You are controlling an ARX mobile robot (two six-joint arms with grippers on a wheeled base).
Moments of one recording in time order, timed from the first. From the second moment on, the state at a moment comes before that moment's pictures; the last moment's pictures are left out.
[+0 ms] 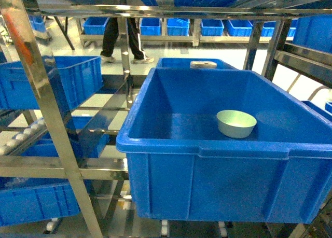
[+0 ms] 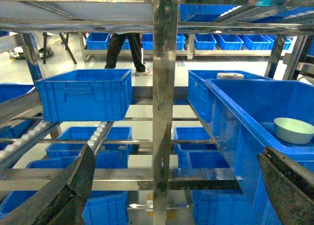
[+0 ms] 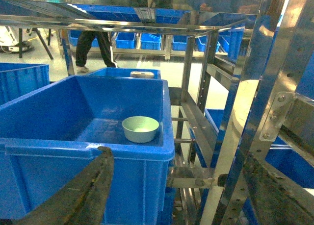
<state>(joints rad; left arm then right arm) 0.00 0.01 0.01 0.00 0.00 0.00 0.00 0.00 0.01 0.00 0.00 -0.01</state>
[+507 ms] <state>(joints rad) 0.00 0.01 0.01 0.00 0.00 0.00 0.00 0.00 0.01 0.00 0.00 -0.01</state>
